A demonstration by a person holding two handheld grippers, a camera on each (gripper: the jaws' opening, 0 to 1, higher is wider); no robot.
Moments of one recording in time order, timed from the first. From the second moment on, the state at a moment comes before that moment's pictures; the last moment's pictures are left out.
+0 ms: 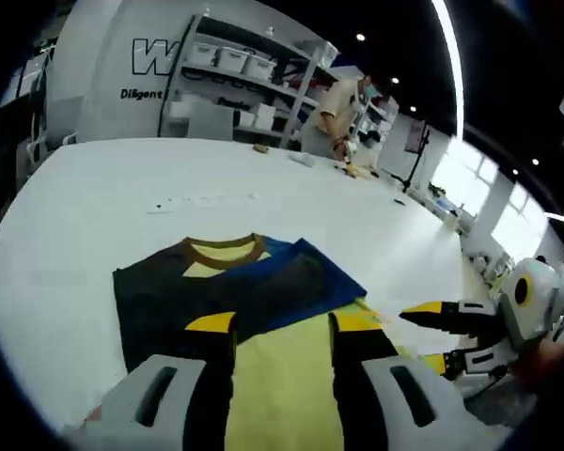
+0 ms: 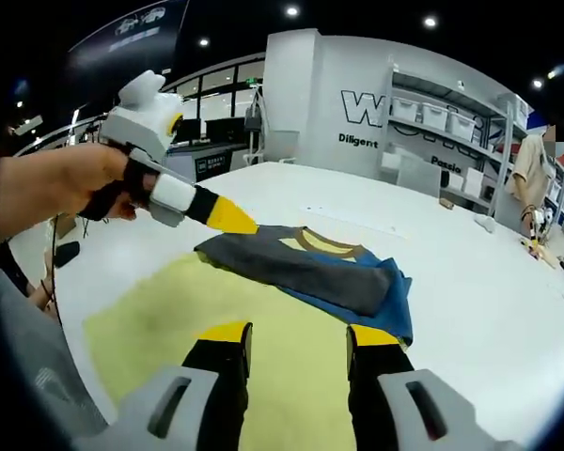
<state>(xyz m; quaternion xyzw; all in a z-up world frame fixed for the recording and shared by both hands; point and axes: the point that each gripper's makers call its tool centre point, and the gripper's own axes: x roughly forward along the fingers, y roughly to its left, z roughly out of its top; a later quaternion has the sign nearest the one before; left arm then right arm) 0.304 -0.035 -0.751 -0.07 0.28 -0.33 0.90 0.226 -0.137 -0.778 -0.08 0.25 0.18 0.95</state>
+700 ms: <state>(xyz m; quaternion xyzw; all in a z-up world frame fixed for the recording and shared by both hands) 0.217 0.019 -0.753 -0.09 0.22 -0.28 0.93 0.227 -0.143 -0.783 -0.10 0.26 0.17 0.94</state>
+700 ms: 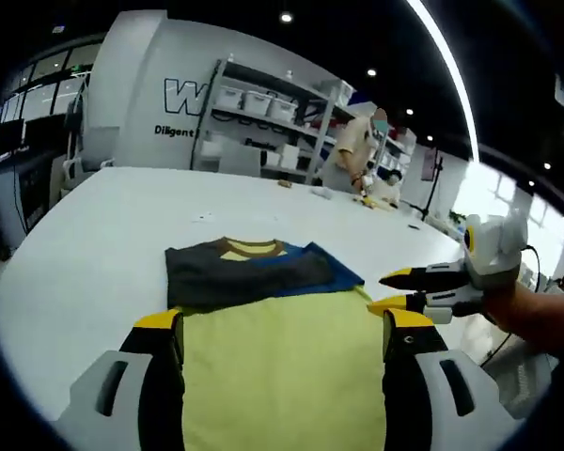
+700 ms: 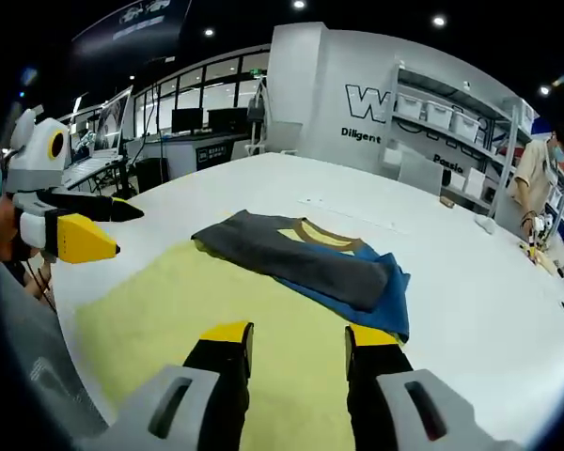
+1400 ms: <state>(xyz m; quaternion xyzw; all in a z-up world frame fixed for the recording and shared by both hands) 0.210 0.022 -0.758 -0.09 0.19 -0.28 0.94 0.299 -0.192 -0.803 -0.06 0.28 0.11 0.95</state>
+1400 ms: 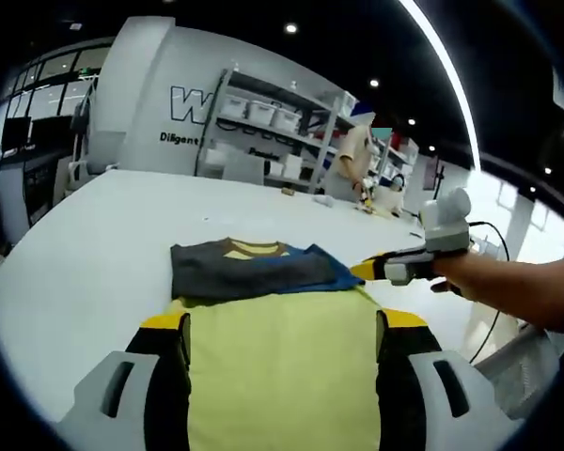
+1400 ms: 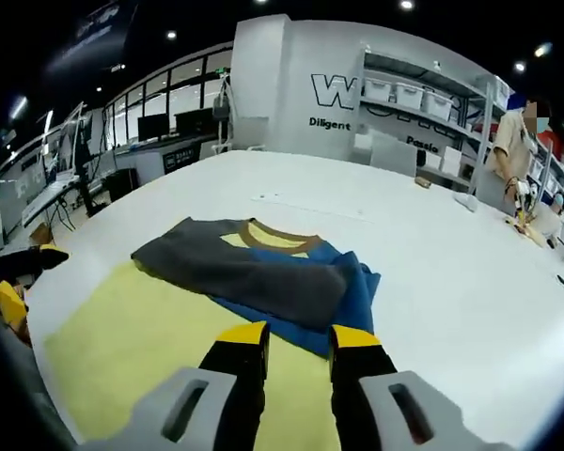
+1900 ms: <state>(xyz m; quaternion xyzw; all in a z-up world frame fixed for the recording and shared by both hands) 0.216 0.027 -0.763 -0.10 0.20 -0.28 0.93 0.335 -0.205 -0.843 -0.02 0.34 0.09 0.94</state>
